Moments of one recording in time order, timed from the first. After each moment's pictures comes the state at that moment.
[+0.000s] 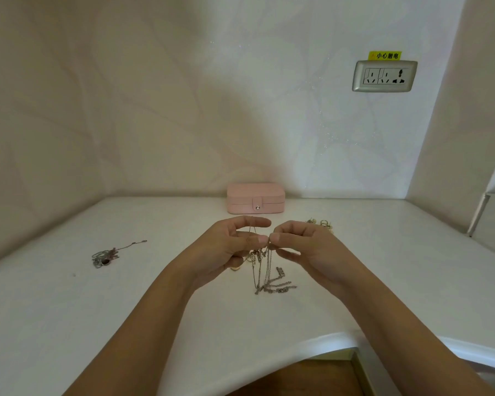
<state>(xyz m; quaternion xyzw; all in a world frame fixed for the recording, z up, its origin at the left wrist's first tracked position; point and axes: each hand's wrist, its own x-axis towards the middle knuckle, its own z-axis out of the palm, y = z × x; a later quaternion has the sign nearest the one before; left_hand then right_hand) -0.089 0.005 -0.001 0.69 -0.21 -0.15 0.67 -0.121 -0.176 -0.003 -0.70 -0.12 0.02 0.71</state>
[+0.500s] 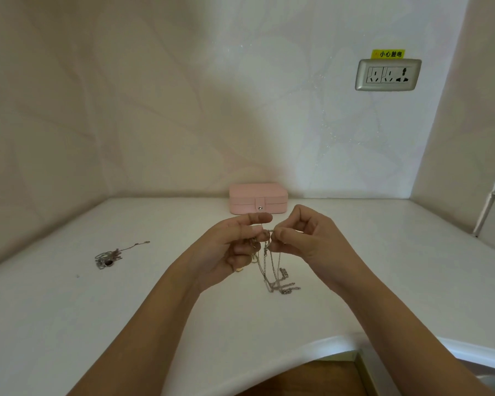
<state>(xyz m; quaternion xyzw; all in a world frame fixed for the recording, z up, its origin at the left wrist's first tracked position) -0.089 0.004 0.002 0.58 -0.20 -0.21 0.76 -0.120 -0.169 0.002 -0.70 -0.14 -0.09 0.70</state>
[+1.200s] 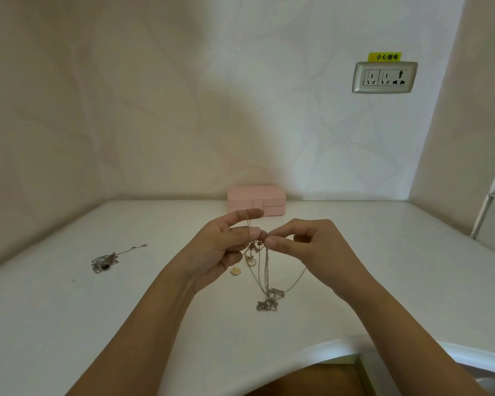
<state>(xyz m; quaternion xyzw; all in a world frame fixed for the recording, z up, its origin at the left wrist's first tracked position) -0.086 0.007 0.002 0.60 -0.21 -0.15 0.76 -0.132 -0.172 0.010 -0.81 -0.15 -0.13 0.56</state>
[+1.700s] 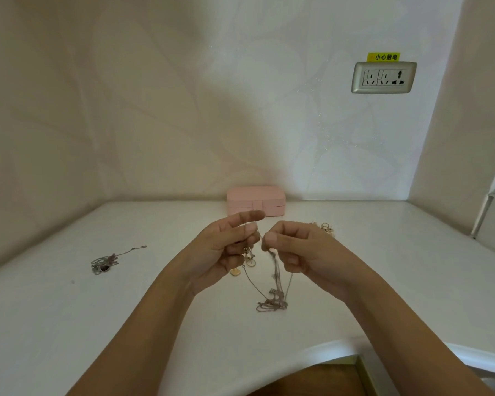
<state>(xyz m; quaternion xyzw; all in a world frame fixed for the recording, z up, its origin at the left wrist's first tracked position) -0.085 0.007 0.000 0.58 -0.22 -0.18 0.77 -0.125 -0.173 0.009 -0.72 -0.19 0.05 0.66</state>
